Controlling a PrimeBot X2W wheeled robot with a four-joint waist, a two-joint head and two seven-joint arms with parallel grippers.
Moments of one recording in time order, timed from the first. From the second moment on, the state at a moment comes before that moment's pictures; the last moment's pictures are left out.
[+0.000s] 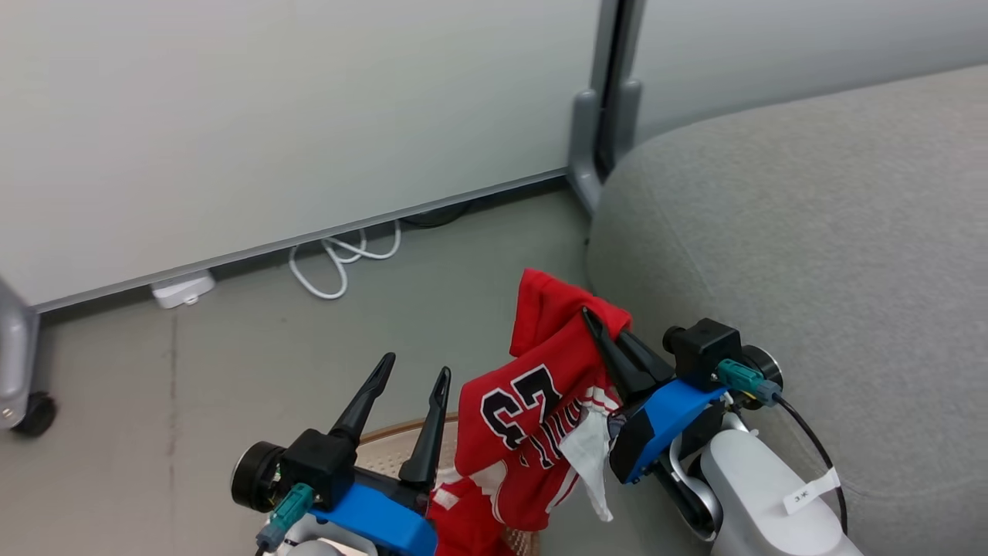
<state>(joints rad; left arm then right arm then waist) -0.13 0.11 -0.39 0.28 -0.28 -0.12 -0.26 -0.48 -0.06 0.43 0.63 0.28 0.13 -0.24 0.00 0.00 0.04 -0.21</state>
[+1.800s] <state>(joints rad) -0.32 0.24 -0.52 0.11 -0.24 -0.13 -0.26 -0.89 -0.49 -0.18 0.54 0.34 0.13 -0.06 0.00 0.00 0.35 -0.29</state>
